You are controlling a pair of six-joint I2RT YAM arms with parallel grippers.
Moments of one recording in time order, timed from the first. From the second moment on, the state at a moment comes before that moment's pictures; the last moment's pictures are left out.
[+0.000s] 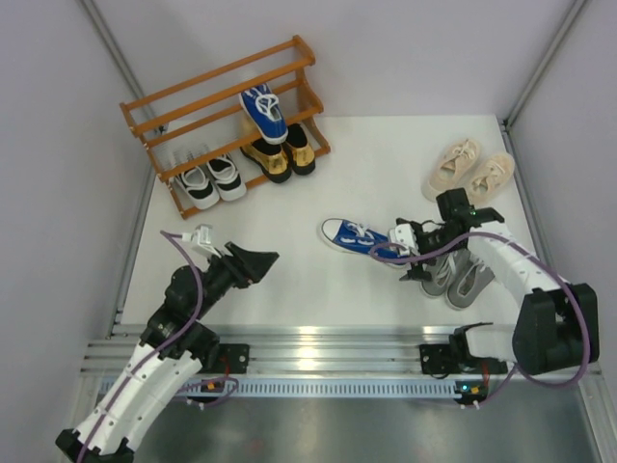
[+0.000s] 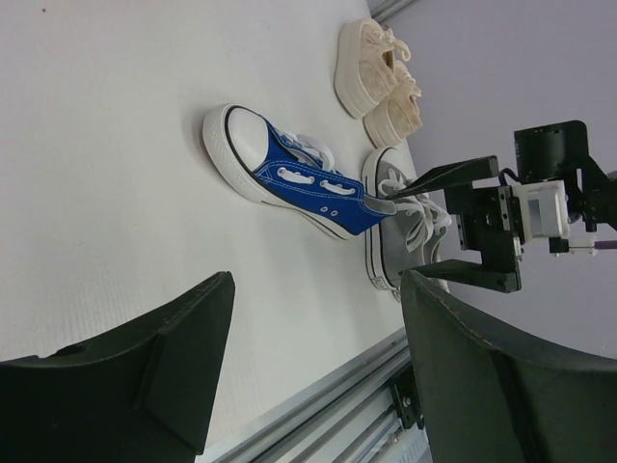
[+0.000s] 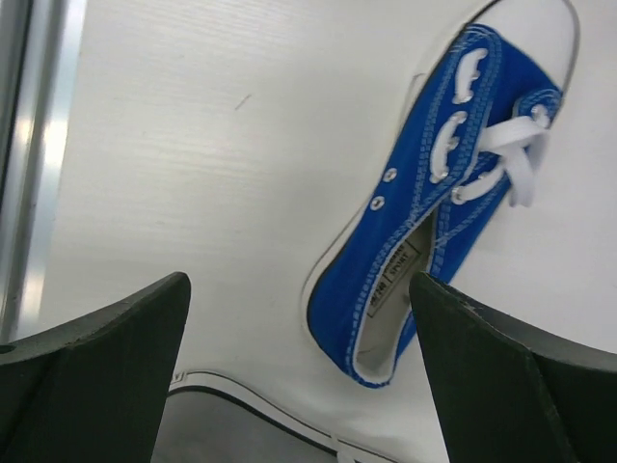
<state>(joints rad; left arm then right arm) -0.52 0.24 0.31 -0.22 0.08 -0.91 0.20 1.24 0.82 -0.83 -0.83 -1.44</state>
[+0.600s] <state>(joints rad) -0.52 0.20 0.29 -0.26 0.07 -0.91 0.19 1.39 0.89 -0.98 -0.76 -1.70</state>
